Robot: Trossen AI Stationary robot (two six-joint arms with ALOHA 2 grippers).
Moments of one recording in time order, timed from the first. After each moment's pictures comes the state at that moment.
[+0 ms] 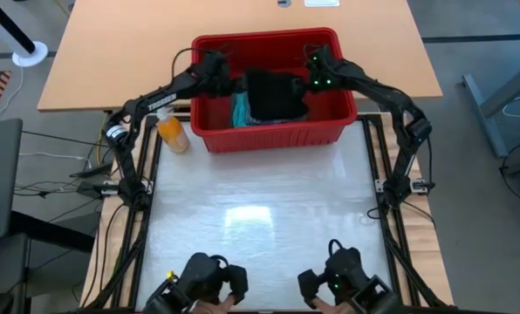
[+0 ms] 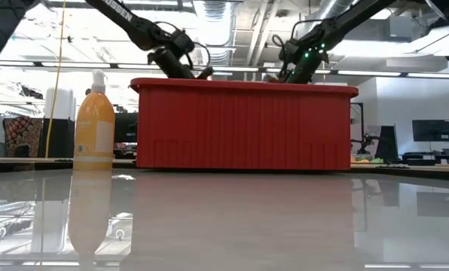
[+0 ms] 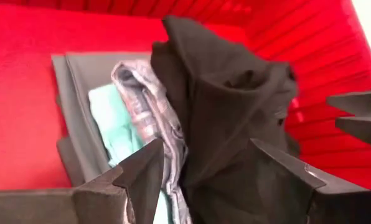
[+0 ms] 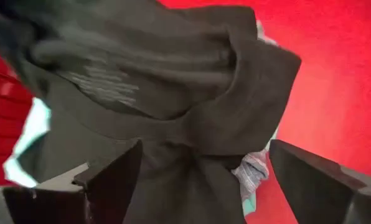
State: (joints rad) left arm 0.86 1.83 1.58 -0.34 0.14 -0.68; right arm -0.91 1.79 1.63 -0.62 -0.11 0.36
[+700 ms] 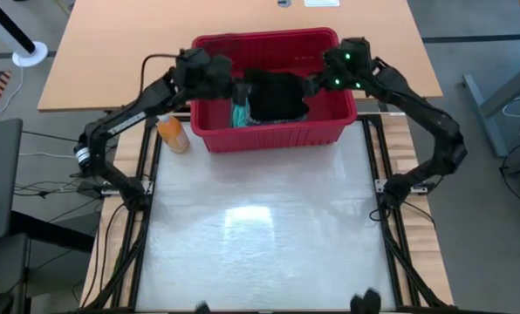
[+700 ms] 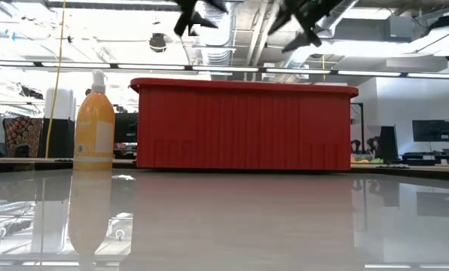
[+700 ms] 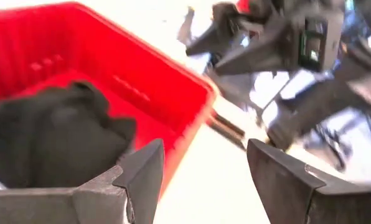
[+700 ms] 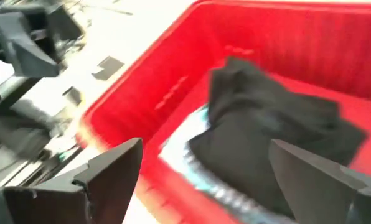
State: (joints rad) left arm 0.47 1.51 1.68 -0.45 0.09 -0.35; right arm -0.64 1.39 1.63 -0.69 -0.13 0.30
